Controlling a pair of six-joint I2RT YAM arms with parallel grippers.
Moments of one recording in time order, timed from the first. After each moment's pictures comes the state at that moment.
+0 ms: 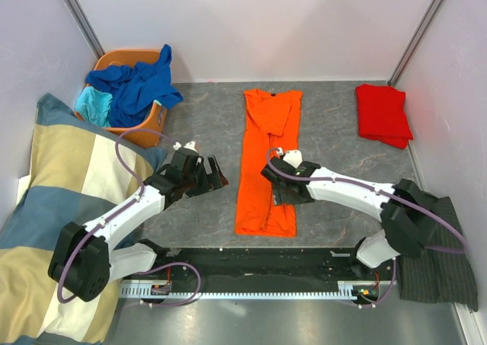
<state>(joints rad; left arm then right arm) -0.48 1.15 0.64 -0.31 0.05 -0.71 0.89 1.55 0.99 -0.78 0.40 0.78</state>
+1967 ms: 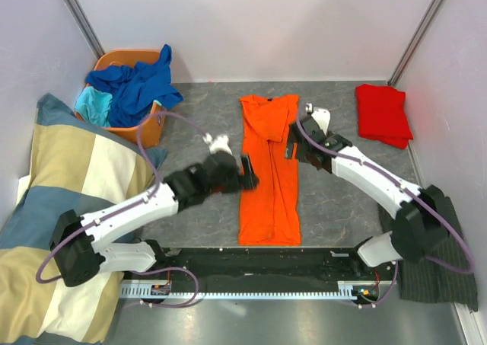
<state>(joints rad) -0.96 1.20 0.86 -0.43 -0.23 -0.88 0.59 1.43 1.11 -0.63 0.48 0.64</state>
